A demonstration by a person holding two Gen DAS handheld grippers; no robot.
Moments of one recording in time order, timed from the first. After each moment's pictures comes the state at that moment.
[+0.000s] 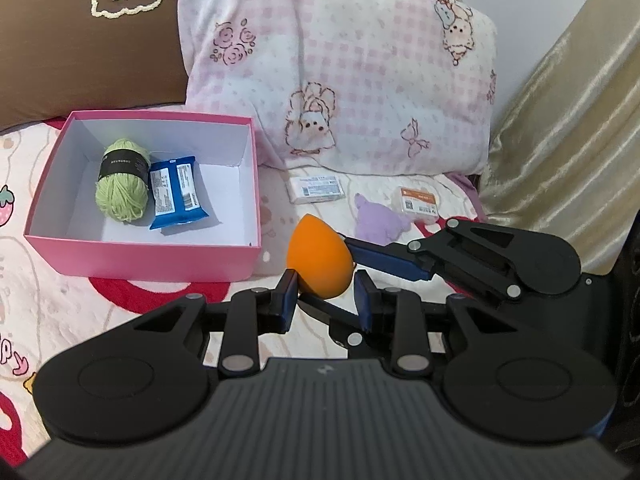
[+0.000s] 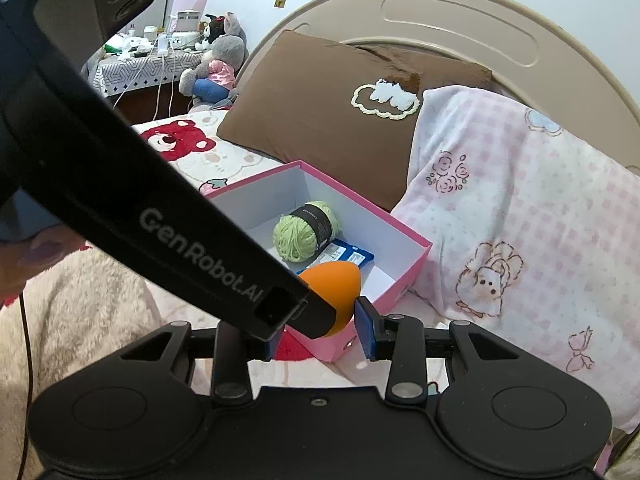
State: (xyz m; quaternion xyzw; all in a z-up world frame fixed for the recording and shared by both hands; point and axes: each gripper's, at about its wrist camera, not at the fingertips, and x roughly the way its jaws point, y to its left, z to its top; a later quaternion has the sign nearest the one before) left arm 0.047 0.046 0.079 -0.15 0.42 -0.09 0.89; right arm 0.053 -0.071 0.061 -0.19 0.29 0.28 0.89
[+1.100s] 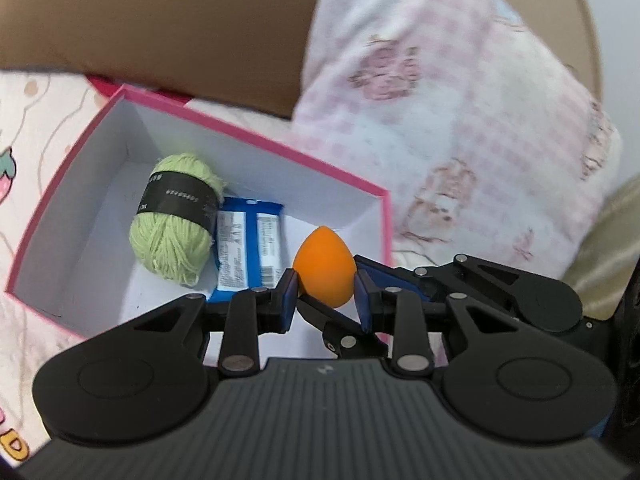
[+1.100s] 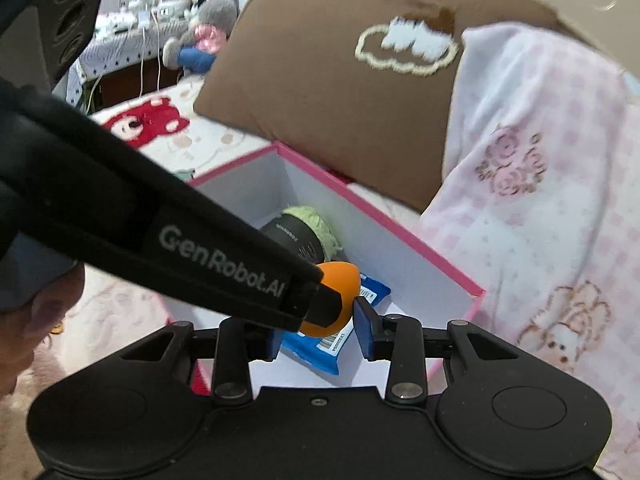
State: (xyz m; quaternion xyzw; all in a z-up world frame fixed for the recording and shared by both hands) left arm 0.185 0.165 -0.007 -0.28 0.41 0.01 0.87; right arm 0.238 0.003 -0.005 -0.19 0.36 0.30 0.86
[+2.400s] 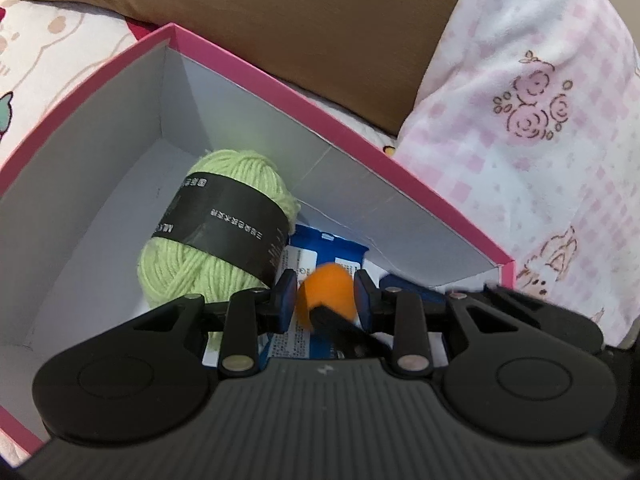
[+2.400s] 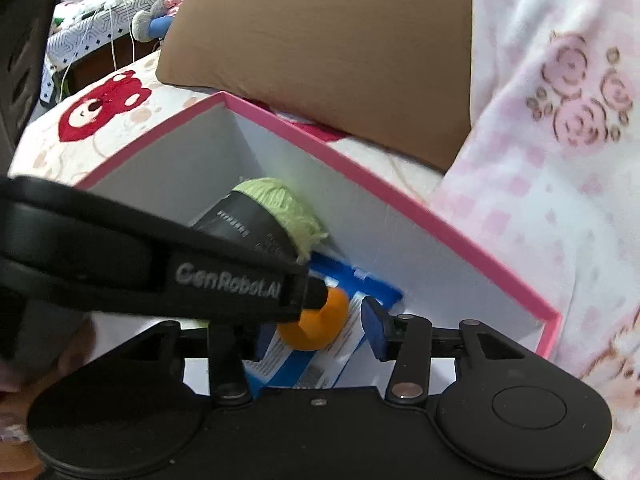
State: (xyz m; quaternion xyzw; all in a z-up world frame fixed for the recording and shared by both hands) left arm 0.241 0.210 -0.094 -0.34 0.41 0.09 0.84; right arm 0.315 0.027 -0.071 -0.15 0.43 0.30 0.84
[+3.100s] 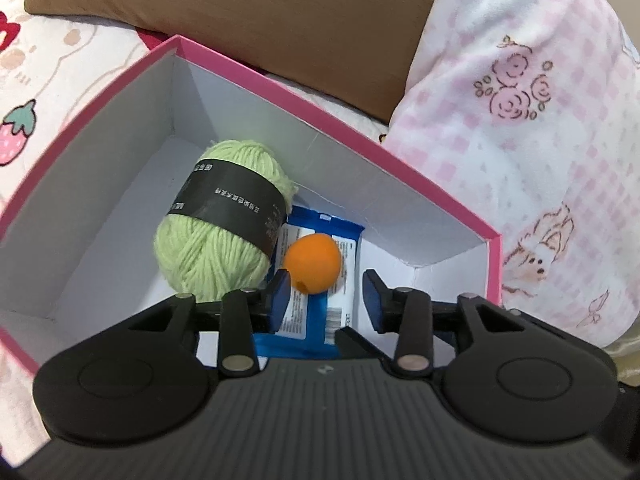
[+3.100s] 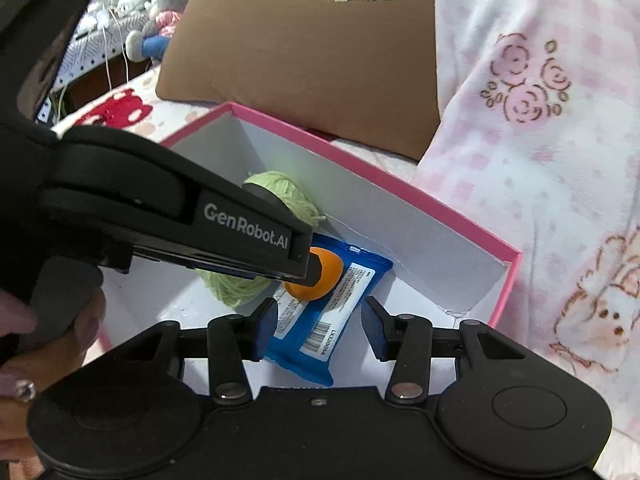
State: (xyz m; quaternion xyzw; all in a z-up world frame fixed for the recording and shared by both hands) left arm 0.224 0.190 -0.067 -0.31 0.42 0.11 0.84; right arm 0.275 0.001 -0.055 -0.13 0.41 0.28 0.86
